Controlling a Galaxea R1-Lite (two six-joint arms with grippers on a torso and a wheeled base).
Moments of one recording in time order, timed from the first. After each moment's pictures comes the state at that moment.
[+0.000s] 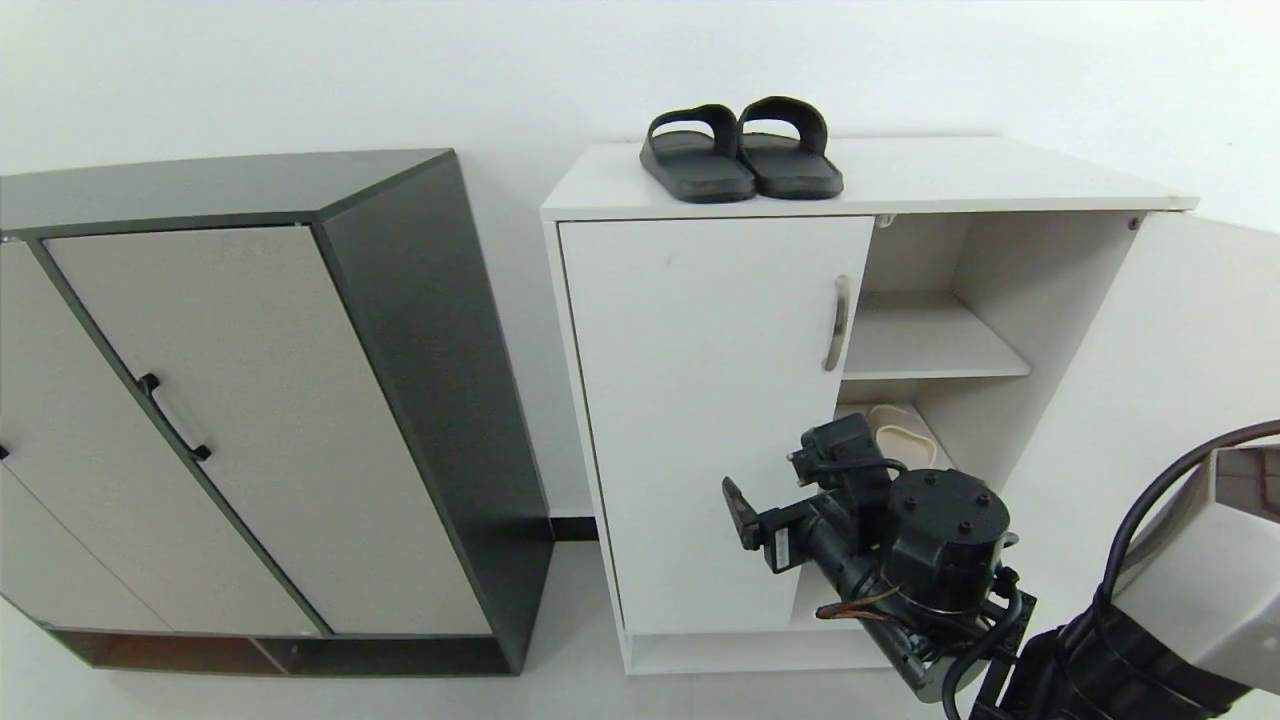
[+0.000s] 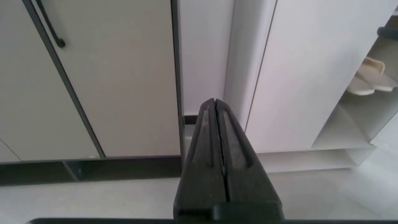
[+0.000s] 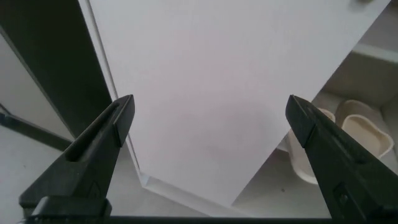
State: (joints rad) left arm -0.01 0.00 0.00 0.00 0.00 -0.01; right arm 0.80 2.04 -0.63 -1.39 -0.45 -0.07
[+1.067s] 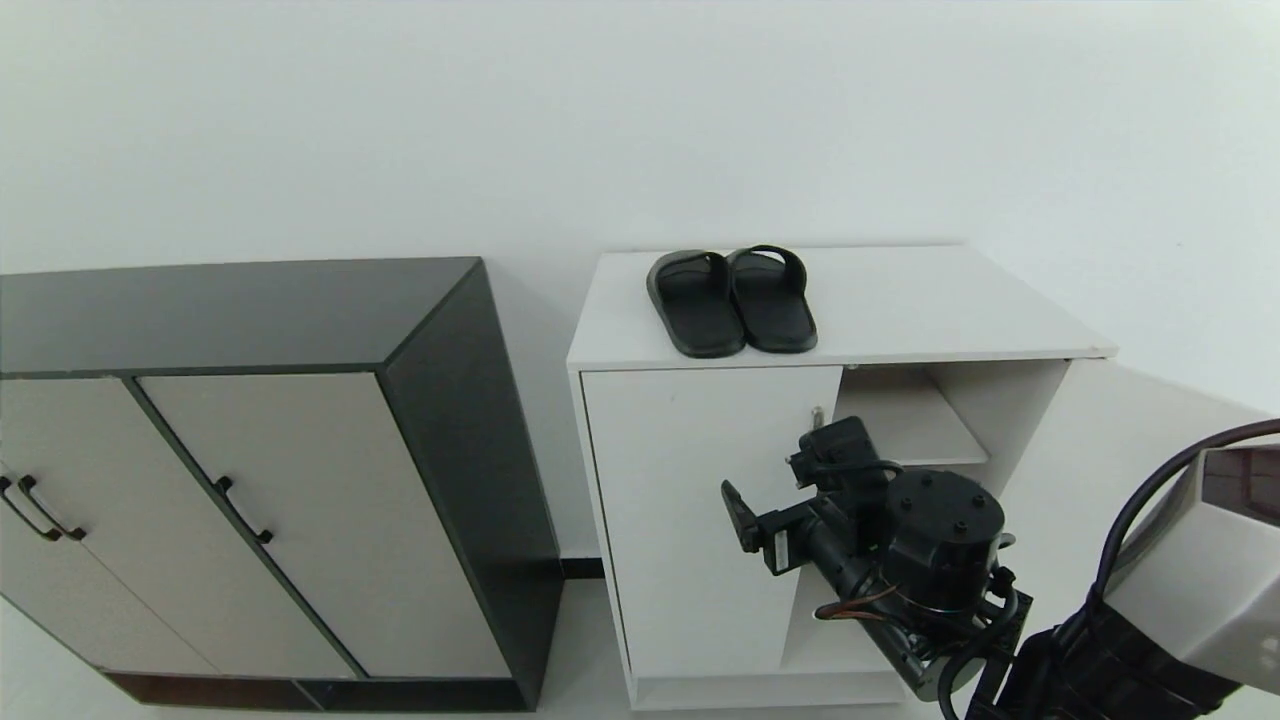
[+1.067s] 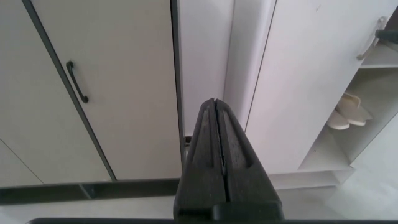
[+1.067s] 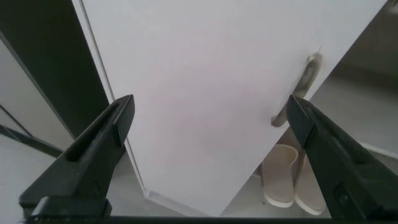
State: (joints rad) left arm 0.00 0.00 0.00 0.00 0.00 -0.01; right arm 0.80 2.05 -0.63 -1.39 -0.44 -0.07
